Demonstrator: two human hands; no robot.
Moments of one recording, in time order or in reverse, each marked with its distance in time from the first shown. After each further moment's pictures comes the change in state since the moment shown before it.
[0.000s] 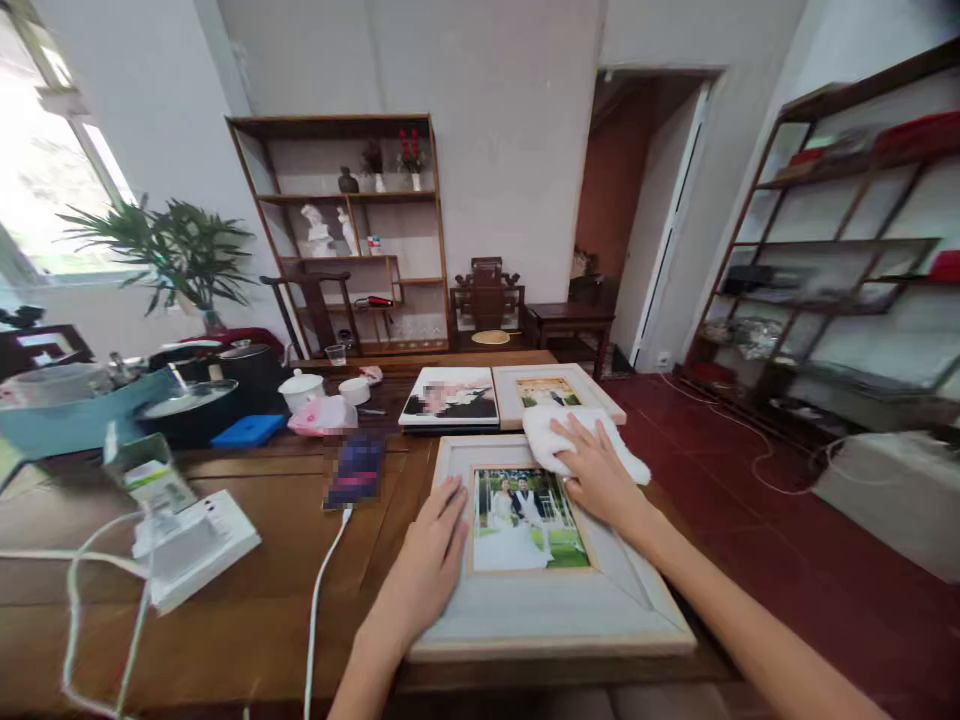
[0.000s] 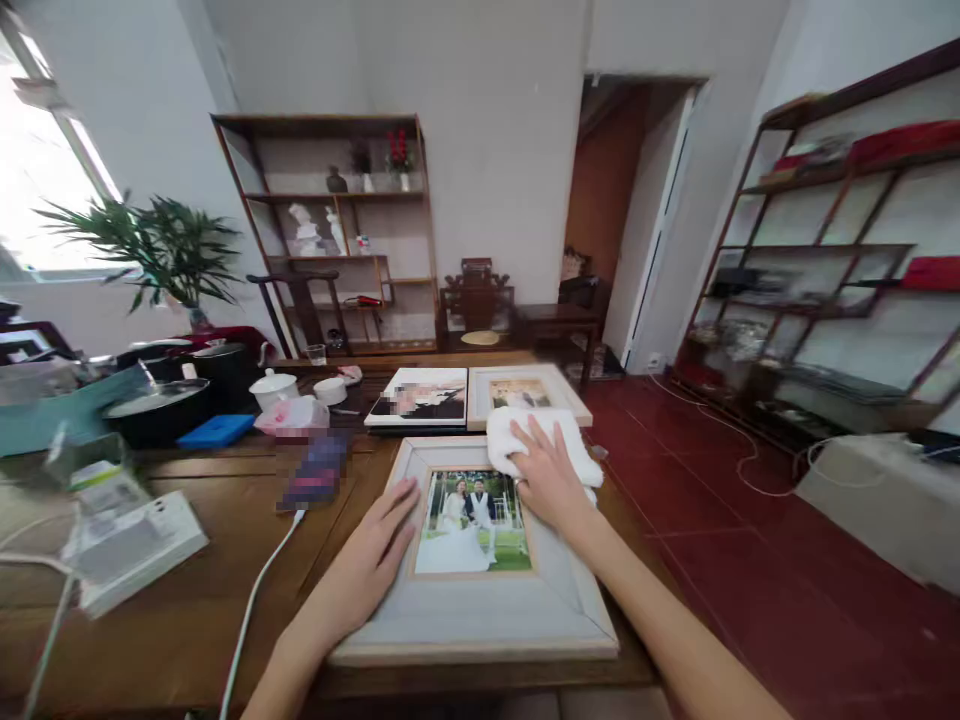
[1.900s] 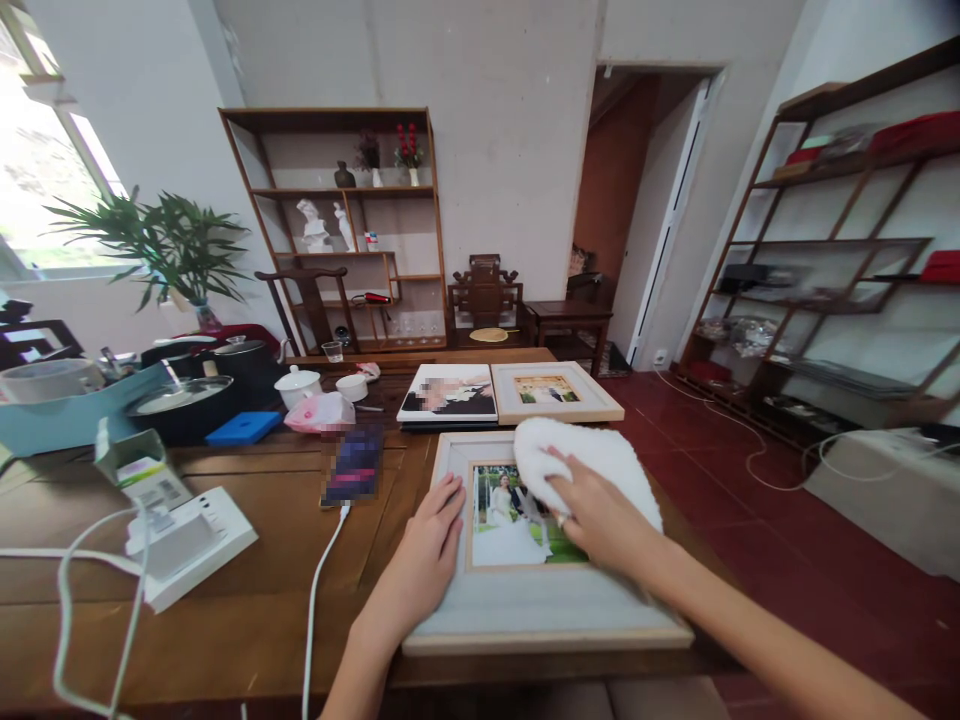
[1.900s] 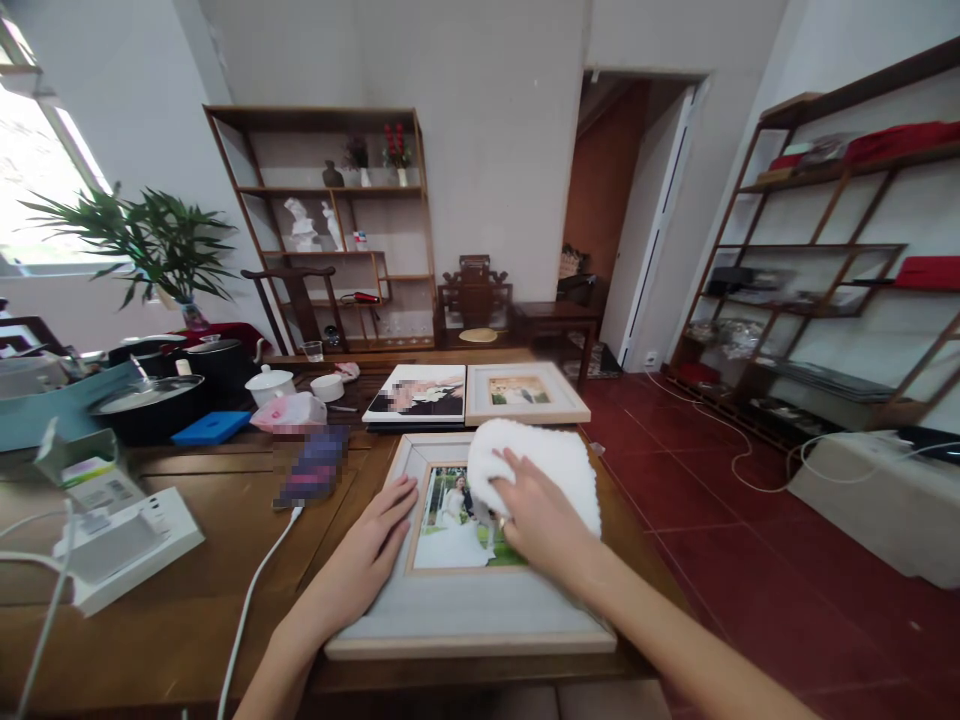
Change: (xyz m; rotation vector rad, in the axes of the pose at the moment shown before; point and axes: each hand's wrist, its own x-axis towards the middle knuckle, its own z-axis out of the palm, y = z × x) left_hand 0.004 0.000 -0.002 -0.069 0.019 0.016; right_hand -0.026 -0.038 -0.030 0.224 -0.135 -0.021
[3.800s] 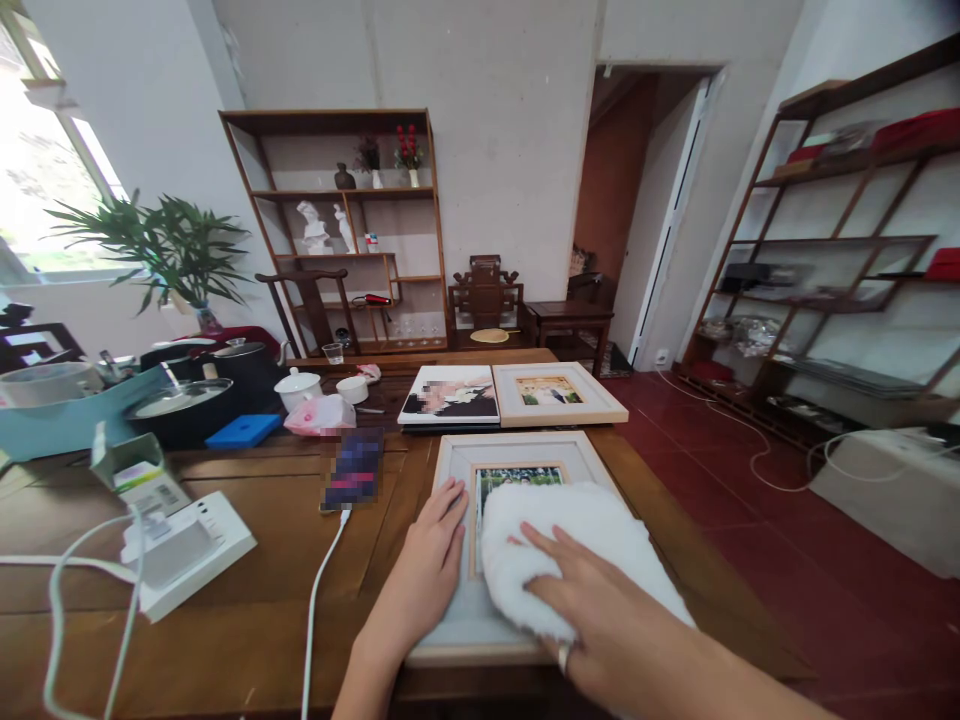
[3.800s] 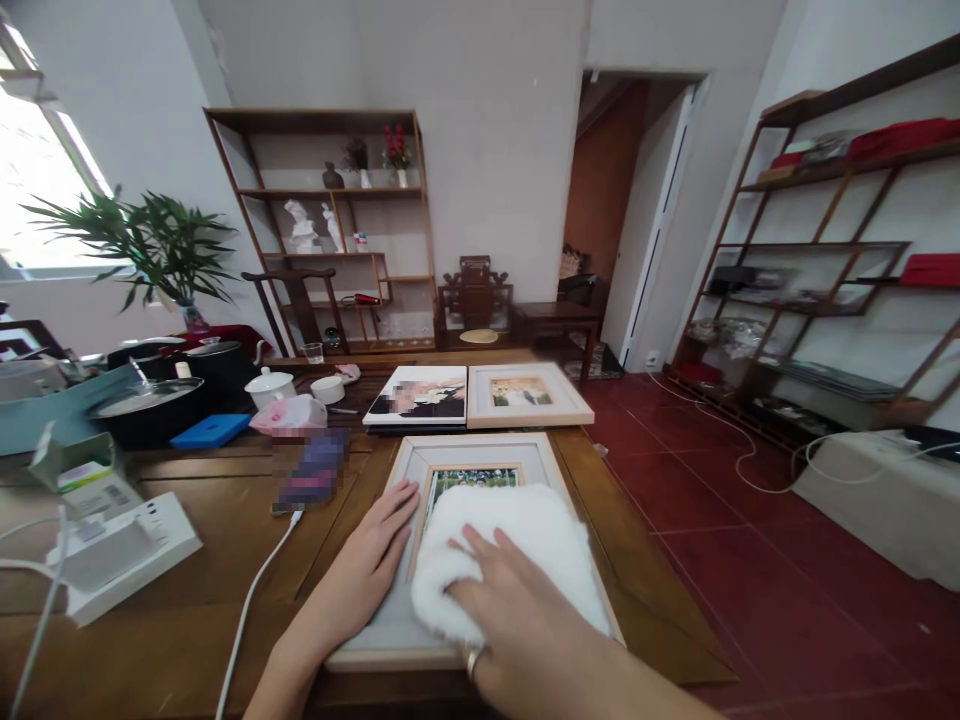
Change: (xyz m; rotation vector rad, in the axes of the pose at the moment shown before) left_hand -0.001 -0.006 0.006 0.006 0.041 0.035; right_hand -0.037 -0.053 -0.005 0.235 -0.241 -0.167
